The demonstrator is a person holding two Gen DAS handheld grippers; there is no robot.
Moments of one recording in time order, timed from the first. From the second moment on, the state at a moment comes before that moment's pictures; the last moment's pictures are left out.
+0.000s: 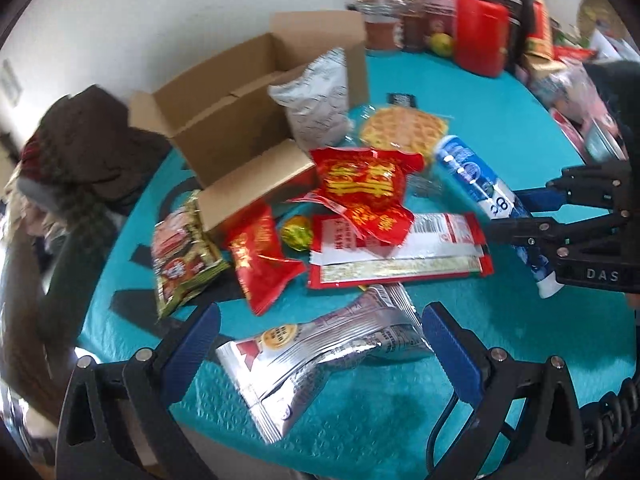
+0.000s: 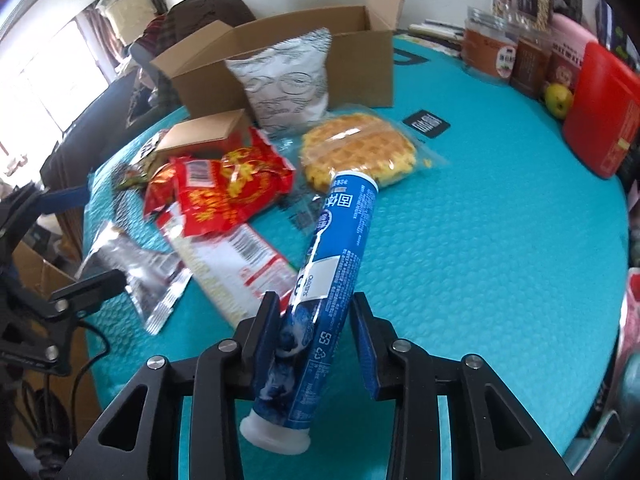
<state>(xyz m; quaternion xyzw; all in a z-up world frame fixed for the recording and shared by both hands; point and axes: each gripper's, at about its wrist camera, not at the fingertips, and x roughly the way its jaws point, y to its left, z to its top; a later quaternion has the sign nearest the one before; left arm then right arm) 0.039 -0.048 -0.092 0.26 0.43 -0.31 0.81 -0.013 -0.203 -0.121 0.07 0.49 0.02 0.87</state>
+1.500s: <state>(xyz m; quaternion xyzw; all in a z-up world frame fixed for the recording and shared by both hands) 0.037 -0.010 -0.127 0.15 0.51 -0.29 0.79 -0.007 -0.166 -0.134 0.03 0.52 0.04 0.85</state>
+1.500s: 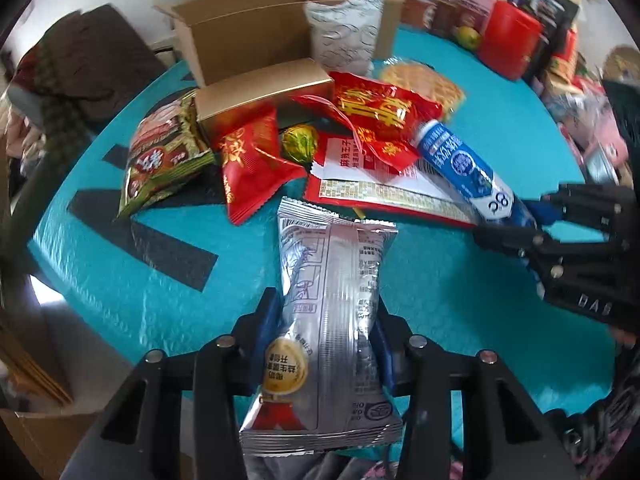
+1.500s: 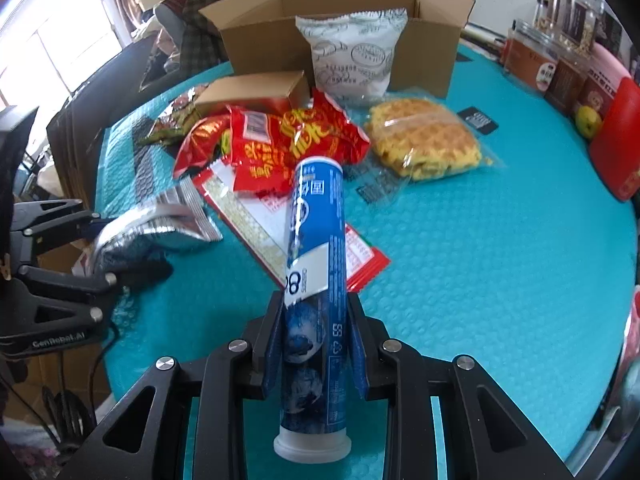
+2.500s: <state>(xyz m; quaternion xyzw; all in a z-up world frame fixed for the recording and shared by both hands) 0.009 -0.018 -0.123 0.07 0.48 -0.22 0.84 -0.017 -0.166 -0.129 -0.02 0.49 0.06 0.87</state>
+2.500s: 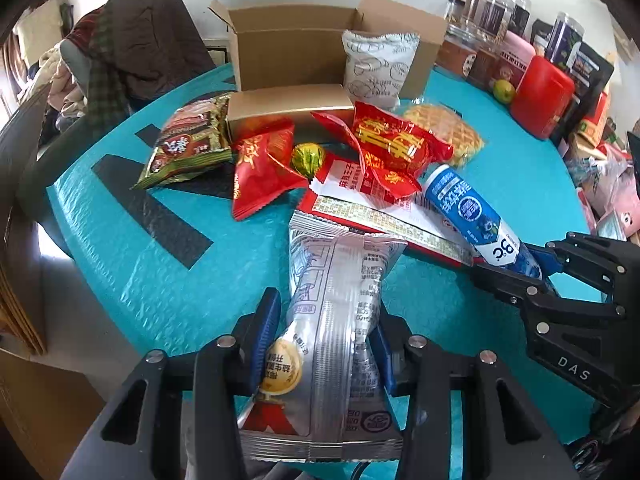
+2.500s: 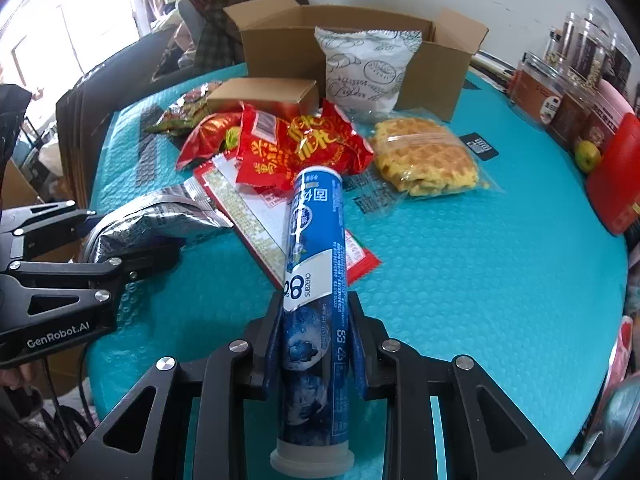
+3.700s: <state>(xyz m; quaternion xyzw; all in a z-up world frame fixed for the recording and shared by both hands) 0.039 -0.034 0.031 0.00 0.28 -0.29 0.92 -0.003 -0.182 0.029 -0.02 0.30 0.08 0.95</state>
